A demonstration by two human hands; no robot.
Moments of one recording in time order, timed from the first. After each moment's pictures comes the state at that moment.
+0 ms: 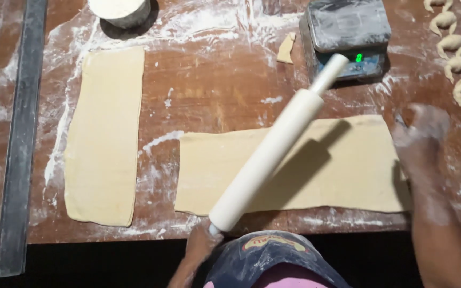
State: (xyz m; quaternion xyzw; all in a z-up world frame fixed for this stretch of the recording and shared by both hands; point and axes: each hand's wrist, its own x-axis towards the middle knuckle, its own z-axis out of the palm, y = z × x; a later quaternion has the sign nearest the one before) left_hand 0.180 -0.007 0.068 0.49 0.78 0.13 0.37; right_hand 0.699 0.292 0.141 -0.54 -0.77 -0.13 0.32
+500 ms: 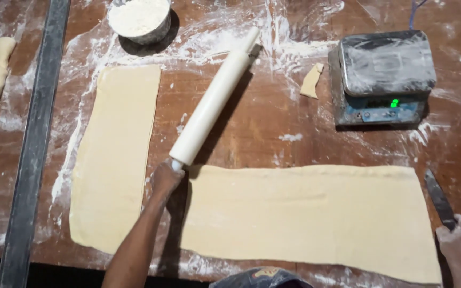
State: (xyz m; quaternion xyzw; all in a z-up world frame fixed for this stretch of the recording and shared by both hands) left_hand 0.003 0.246 0.073 0.42 0.87 0.13 0.20; right_hand 0.855 0.272 -0.041 -0.70 -0.70 -0.09 0.05
